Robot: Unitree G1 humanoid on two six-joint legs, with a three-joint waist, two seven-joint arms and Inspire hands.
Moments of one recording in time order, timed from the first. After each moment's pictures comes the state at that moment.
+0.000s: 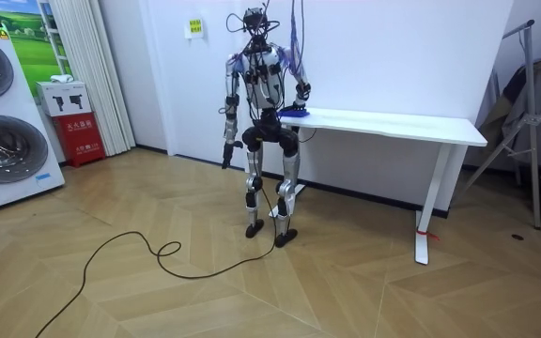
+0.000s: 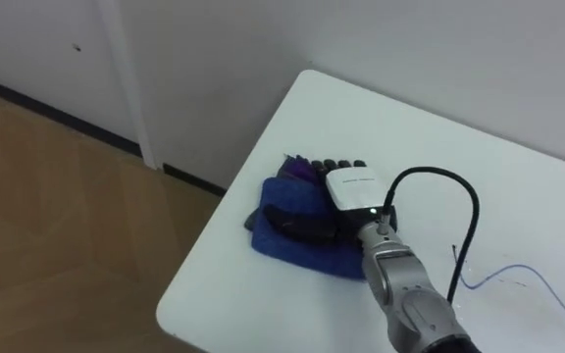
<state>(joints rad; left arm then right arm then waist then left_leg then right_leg) 0.19 0.22 0.06 1.03 0.27 0.11 0.14 -0.13 -0.34 0.40 0.40 -1.07 0.11 -0.09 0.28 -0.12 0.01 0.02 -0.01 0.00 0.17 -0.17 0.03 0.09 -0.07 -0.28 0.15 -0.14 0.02</state>
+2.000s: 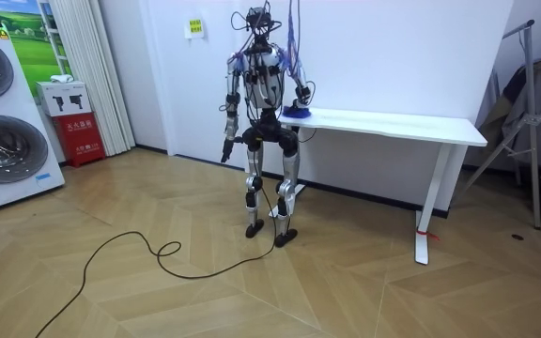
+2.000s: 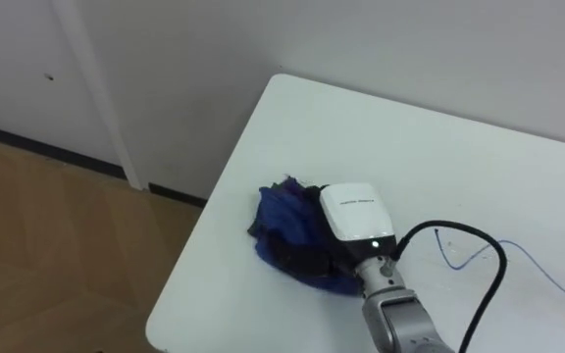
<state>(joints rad) 0.21 0.21 0.05 1.04 0.23 0.08 0.23 0.07 -0.33 0.37 0.25 -1.10 -0.01 -0.30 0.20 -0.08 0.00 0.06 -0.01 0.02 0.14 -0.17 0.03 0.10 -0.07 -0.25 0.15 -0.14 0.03</state>
